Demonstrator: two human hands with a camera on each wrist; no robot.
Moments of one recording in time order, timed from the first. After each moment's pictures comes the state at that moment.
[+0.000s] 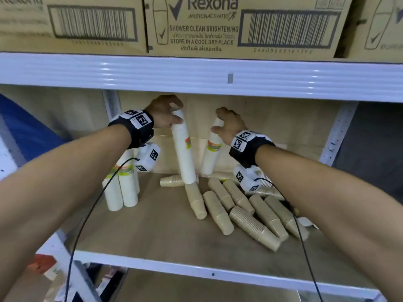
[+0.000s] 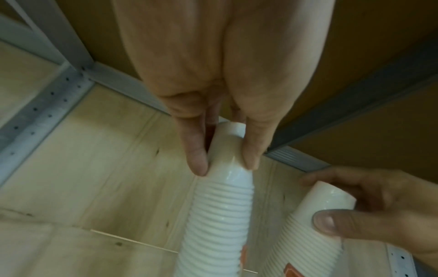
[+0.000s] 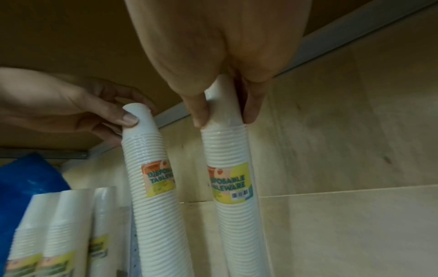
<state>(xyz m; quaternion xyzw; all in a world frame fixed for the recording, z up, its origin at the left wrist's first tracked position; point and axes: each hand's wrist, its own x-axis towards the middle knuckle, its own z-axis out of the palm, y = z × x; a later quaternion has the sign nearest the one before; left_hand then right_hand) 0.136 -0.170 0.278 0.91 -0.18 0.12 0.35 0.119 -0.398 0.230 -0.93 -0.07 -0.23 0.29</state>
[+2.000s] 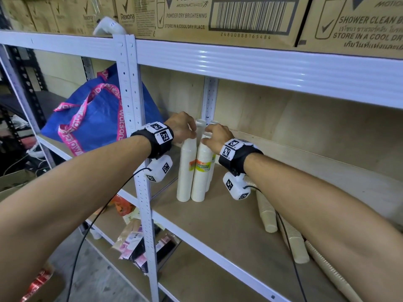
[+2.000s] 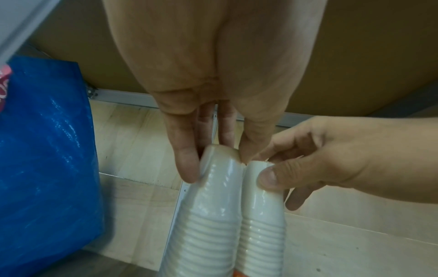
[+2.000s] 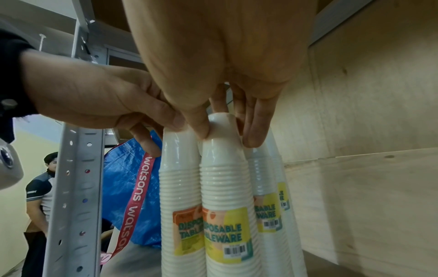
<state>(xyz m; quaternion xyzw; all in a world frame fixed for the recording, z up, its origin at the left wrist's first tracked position) 0.078 0.019 0.221 0.96 0.04 0.11 0.25 0.114 -0.133 0.198 -0.93 -0.27 -0.10 0.24</state>
